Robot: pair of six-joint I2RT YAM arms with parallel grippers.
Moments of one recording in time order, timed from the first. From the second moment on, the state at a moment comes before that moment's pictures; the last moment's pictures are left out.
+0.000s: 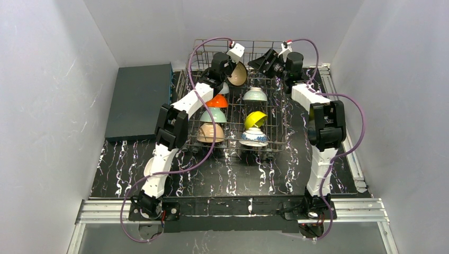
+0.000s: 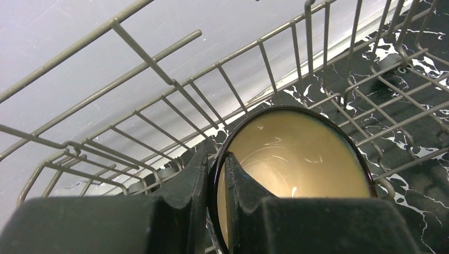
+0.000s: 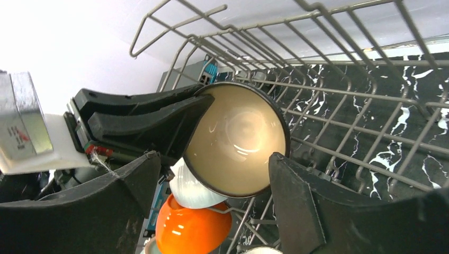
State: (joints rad) left arm -0.52 2.41 2.14 0.08 -0.14 0.35; right arm 0.18 2.10 1.60 0.39 -0.54 0.82
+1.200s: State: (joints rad) left arm -0.48 1.75 1.40 0.27 0.04 -0.21; right arm 0.30 1.97 1.36 0.70 -0.87 1.11
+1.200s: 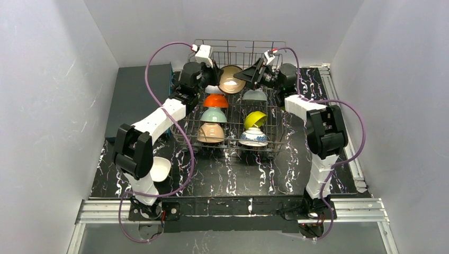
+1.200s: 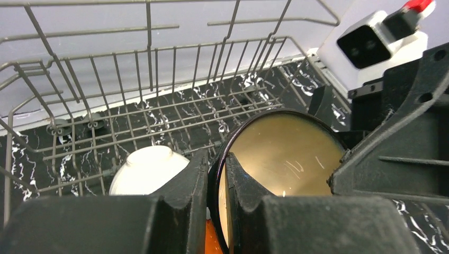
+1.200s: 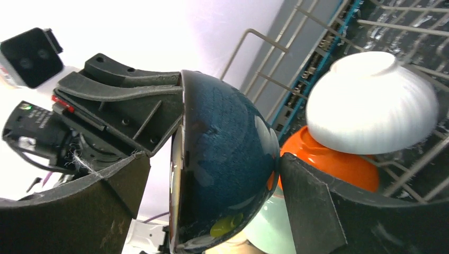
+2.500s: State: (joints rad) left arm -0.49 1.66 1.37 0.31 0.11 -0.20; right arm 0.35 1.98 1.26 1.04 -0.90 1.40
